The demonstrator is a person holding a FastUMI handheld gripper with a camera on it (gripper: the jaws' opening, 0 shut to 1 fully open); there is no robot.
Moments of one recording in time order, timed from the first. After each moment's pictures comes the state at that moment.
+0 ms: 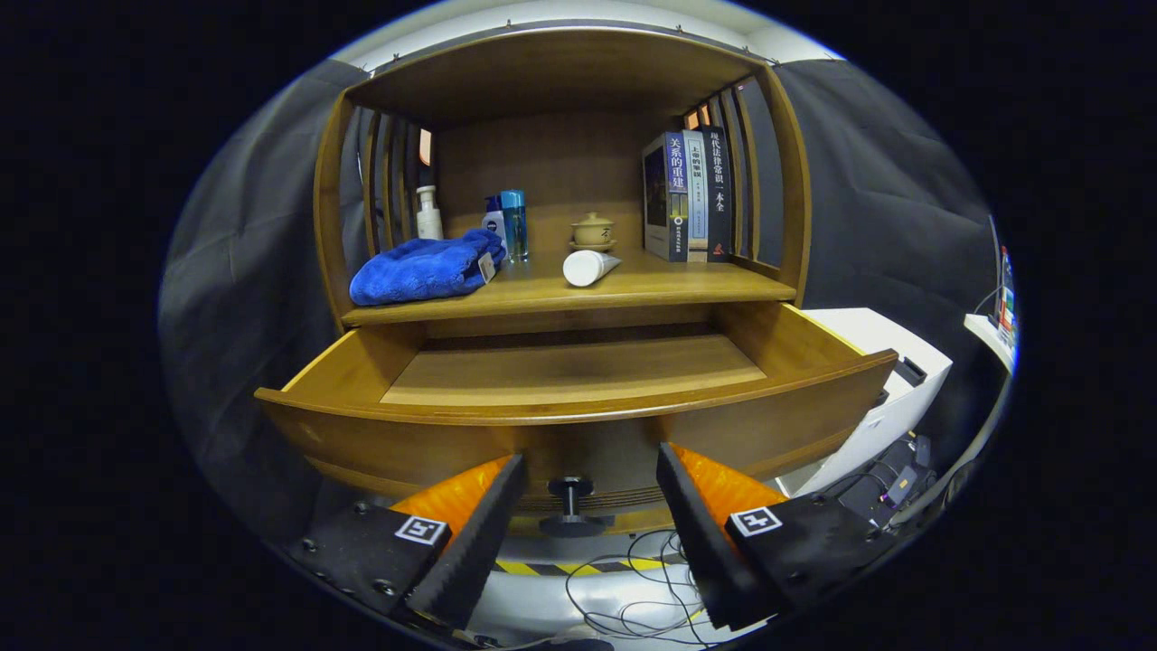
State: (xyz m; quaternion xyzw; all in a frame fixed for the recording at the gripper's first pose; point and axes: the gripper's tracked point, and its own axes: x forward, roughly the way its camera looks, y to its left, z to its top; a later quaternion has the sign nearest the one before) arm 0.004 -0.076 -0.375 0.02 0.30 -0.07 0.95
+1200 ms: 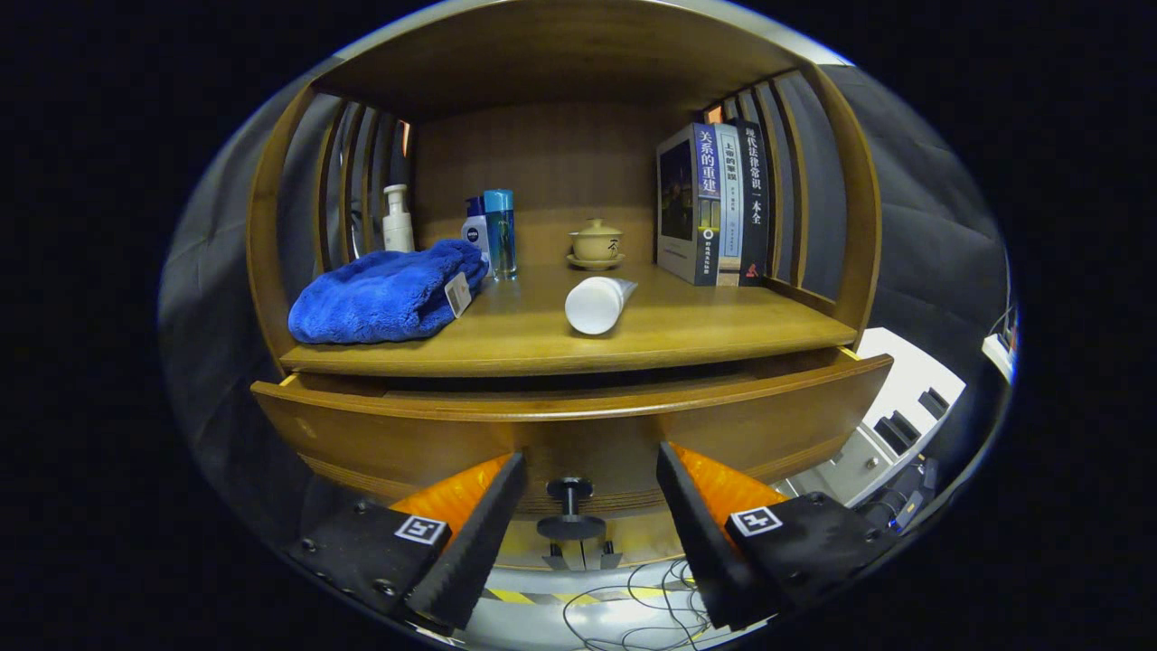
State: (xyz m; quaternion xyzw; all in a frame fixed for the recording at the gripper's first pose) arm 0.110 -0.084 -0.392 0.01 0.29 -0.08 0.95
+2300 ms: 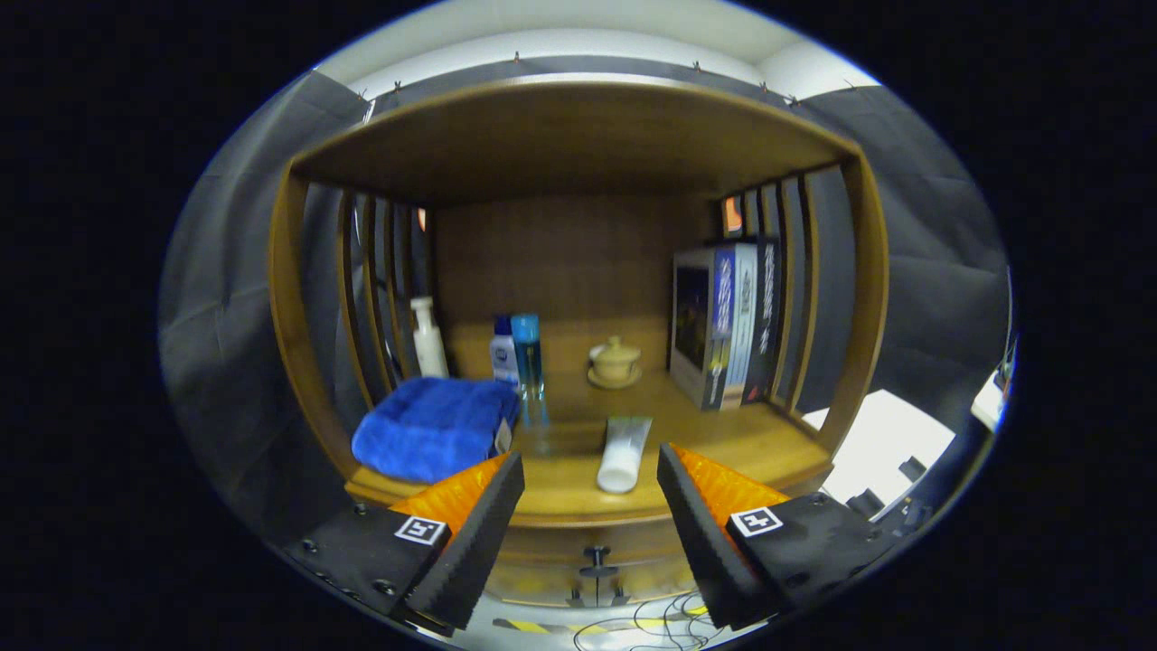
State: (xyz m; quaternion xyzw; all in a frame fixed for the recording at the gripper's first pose) arm 0.151 -0.067 -0.187 0.00 0.17 -0.07 0.98
